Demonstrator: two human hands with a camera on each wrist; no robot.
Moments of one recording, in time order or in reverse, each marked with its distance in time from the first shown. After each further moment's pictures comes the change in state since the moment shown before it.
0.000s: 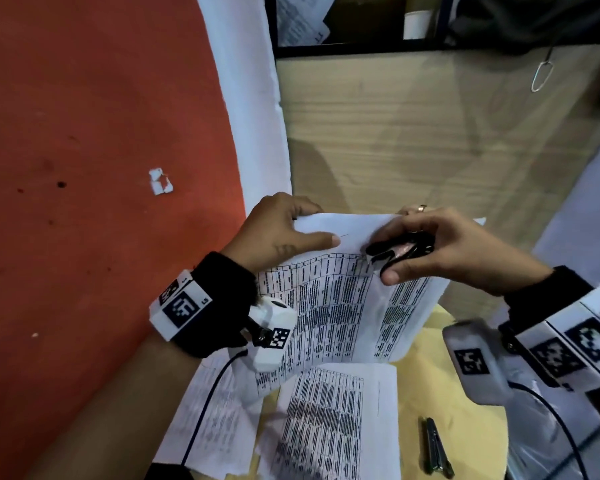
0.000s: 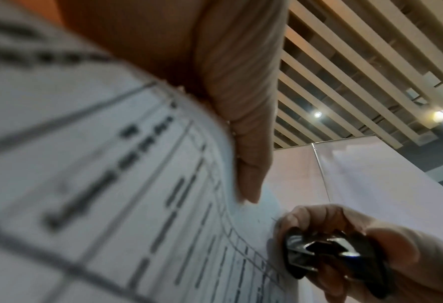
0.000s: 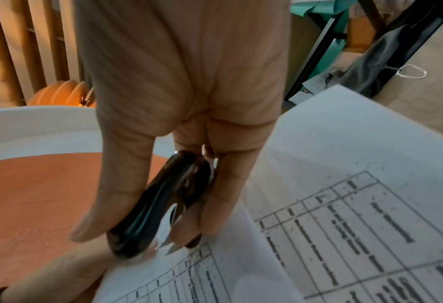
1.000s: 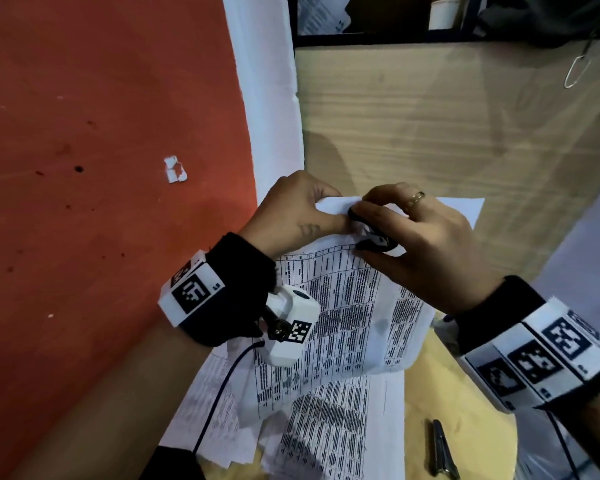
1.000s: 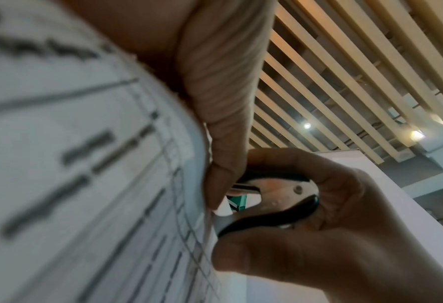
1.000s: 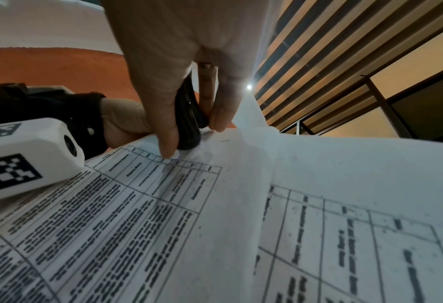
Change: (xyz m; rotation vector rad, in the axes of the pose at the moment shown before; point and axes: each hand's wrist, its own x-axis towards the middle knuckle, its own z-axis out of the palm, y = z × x) left_hand 0.004 0.016 -0.005 -0.029 0.027 -0.062; right_hand 0.016 -0.008 0.047 -0.976 0.385 -0.524
